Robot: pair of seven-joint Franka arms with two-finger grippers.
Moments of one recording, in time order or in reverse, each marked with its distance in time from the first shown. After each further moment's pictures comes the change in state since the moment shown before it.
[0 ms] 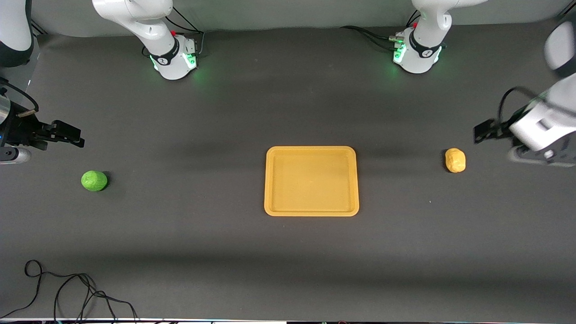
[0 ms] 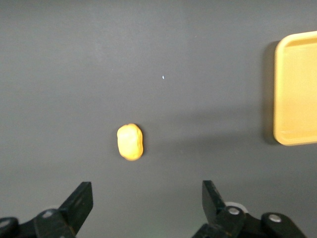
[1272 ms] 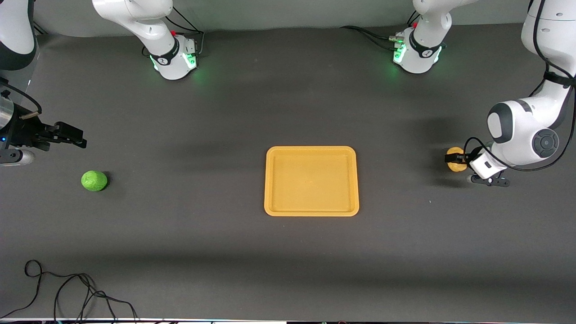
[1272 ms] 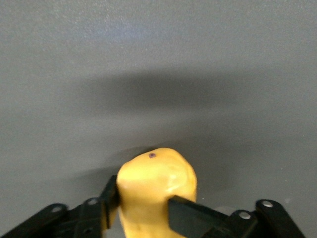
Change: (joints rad) left arm 0.201 0.347 0.009 -0.336 0.002 0.562 0.208; right arm 0.003 0.009 0.000 0.000 0.000 -0.004 0.000
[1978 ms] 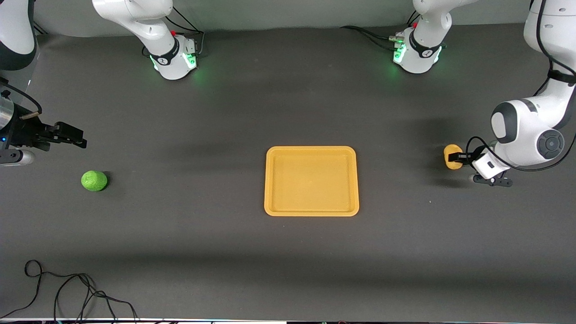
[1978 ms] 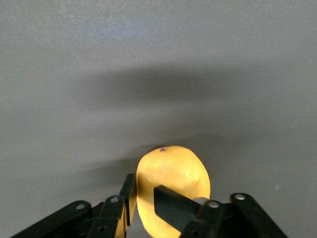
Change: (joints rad) left arm 0.000 -0.033 -0.001 0.033 0.000 -0.100 0.000; right arm 0.000 0.000 0.000 0.000 0.000 0.000 0.000
